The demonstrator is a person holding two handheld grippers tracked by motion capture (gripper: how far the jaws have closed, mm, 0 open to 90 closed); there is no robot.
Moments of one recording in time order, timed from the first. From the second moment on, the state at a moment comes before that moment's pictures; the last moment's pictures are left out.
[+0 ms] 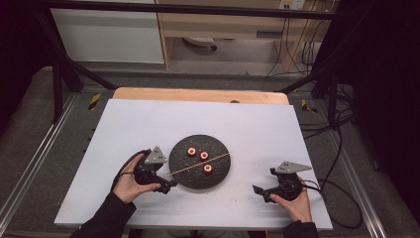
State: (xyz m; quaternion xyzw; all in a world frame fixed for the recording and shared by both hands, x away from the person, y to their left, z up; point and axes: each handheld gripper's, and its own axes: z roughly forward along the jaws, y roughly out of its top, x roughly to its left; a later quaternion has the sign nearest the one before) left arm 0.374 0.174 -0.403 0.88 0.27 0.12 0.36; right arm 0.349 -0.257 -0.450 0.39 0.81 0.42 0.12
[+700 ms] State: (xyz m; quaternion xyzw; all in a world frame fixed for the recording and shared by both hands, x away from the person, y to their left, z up) left arm 0.393 0.139 -0.407 0.91 0.26 0.11 0.31; right arm 0.350 -0.256 -0.452 0.39 0.81 0.42 0.12
